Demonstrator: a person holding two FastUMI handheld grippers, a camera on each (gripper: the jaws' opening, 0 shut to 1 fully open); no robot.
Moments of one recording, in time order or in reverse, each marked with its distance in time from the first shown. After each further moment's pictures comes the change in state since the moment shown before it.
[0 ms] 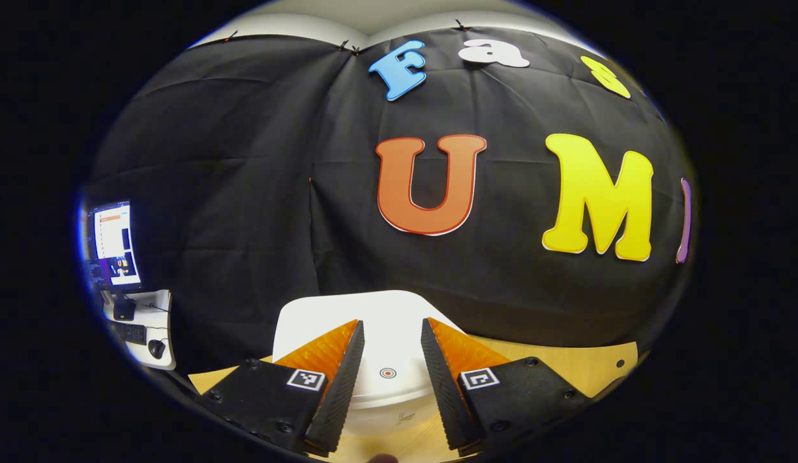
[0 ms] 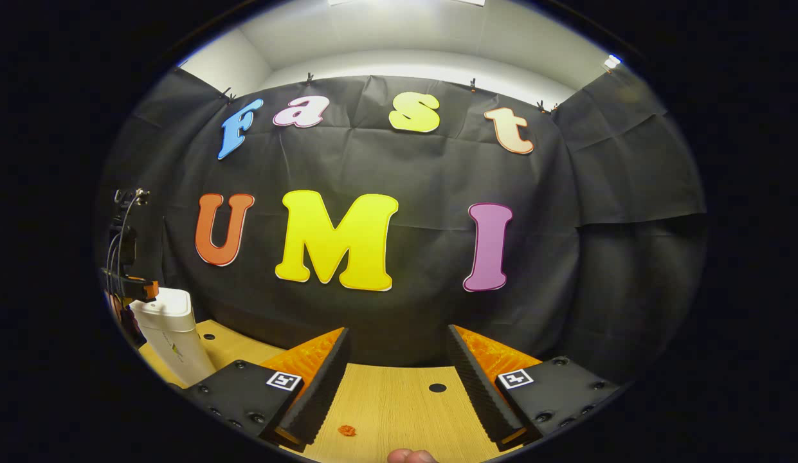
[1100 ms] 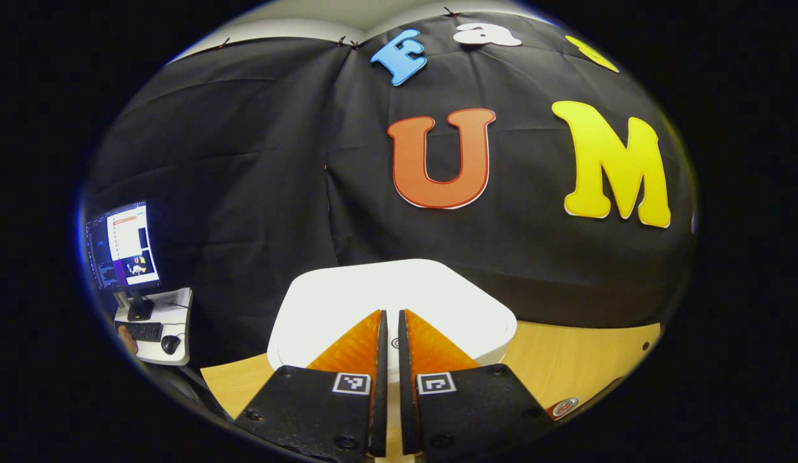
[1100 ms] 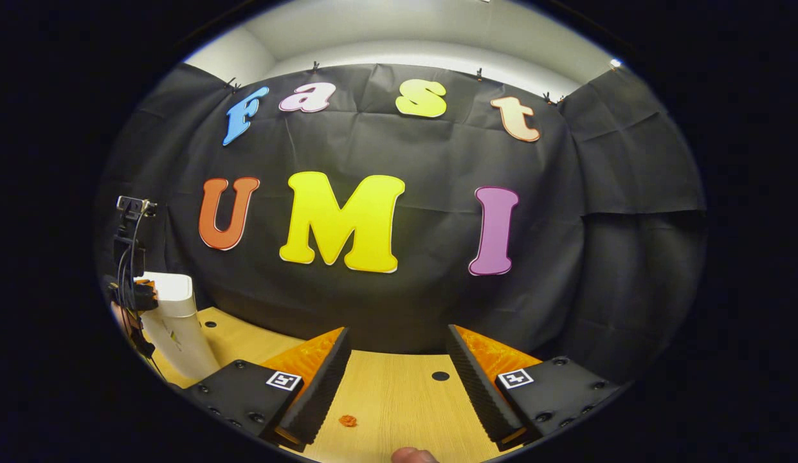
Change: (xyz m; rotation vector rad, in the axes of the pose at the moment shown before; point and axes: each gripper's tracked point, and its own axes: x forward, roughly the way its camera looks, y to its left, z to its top) left arm 0.007 0.011 -0.041 0.079 -0.001 0.108; right arm -0.005 0.011 -0.026 -0.026 0.047 0.018
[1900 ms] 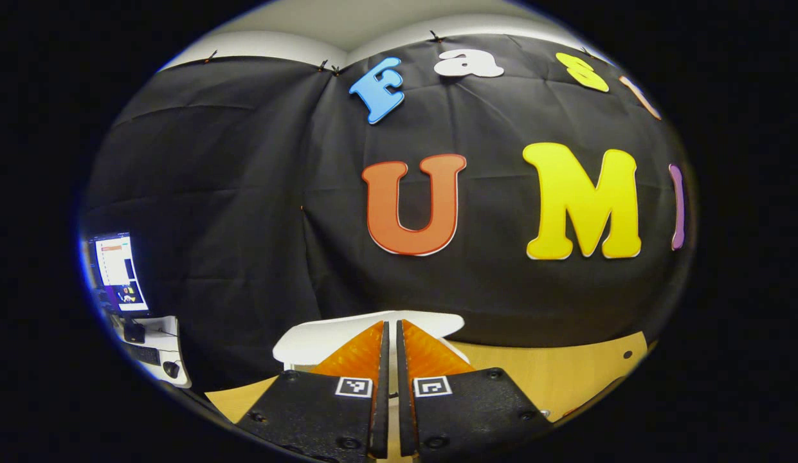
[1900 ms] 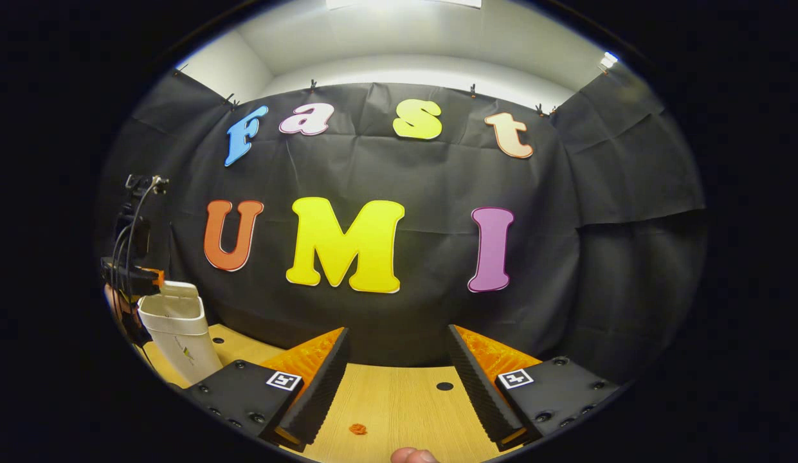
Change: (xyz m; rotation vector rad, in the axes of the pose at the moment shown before) left arm -0.044 -0.025 0.096 -0.028 -0.128 -0.169; right arm -0.023 0.005 0.028 0.043 -0.072 -0.002
